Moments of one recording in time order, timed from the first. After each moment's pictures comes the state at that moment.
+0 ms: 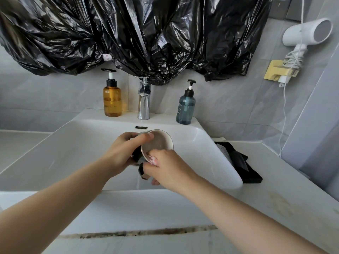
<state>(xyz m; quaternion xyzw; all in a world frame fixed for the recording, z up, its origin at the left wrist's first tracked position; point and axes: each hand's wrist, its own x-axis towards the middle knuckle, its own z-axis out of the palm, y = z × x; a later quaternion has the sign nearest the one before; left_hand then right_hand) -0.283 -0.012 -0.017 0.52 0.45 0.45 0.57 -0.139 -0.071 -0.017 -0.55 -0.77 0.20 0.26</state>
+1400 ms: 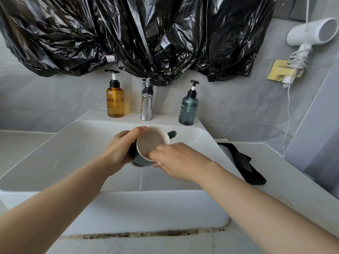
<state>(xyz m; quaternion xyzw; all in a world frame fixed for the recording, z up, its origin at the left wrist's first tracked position) -0.292 -0.009 -0.014 0.52 0.43 0.46 0.57 -0.124 -0.057 0.011 -0.45 -0.89 -0.12 -0.01</state>
